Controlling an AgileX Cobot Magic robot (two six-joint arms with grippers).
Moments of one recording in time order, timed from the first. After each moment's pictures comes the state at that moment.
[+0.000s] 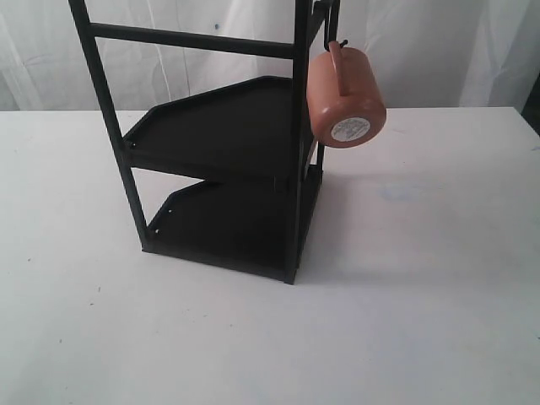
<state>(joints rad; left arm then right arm) 0.09 0.00 0.02 -0.05 0.40 0.15 0.30 0.34 -0.57 -0.63 0.13 0.83</state>
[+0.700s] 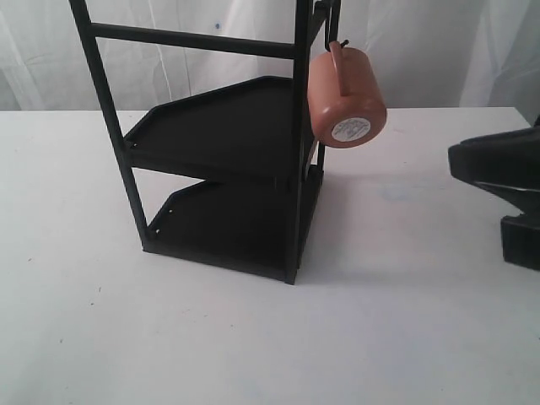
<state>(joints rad) 0.09 0.00 0.02 -0.05 0.40 0.15 0.43 0.71 -0.76 0.42 0.62 -0.43</state>
